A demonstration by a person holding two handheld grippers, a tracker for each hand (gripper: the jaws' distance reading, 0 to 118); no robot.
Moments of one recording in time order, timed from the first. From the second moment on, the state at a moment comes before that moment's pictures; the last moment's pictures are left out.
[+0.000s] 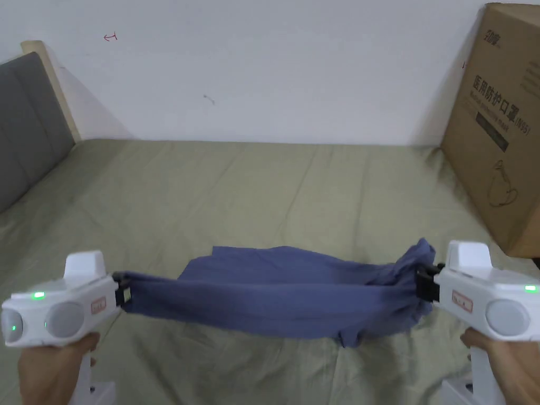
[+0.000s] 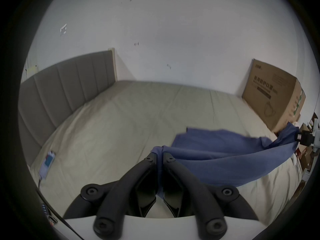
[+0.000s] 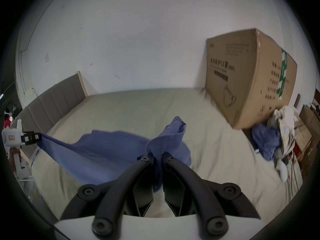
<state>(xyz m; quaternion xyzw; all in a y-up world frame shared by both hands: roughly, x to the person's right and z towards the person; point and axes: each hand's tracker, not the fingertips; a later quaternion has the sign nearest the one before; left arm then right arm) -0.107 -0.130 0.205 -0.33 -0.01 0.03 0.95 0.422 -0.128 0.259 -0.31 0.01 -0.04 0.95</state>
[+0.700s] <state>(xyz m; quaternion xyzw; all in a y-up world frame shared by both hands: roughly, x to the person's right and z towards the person) -0.137 -0.209 0.367 -0.40 0.01 0.05 0.91 0.420 -0.223 0.450 -0.39 -0.05 -0.17 0.90</state>
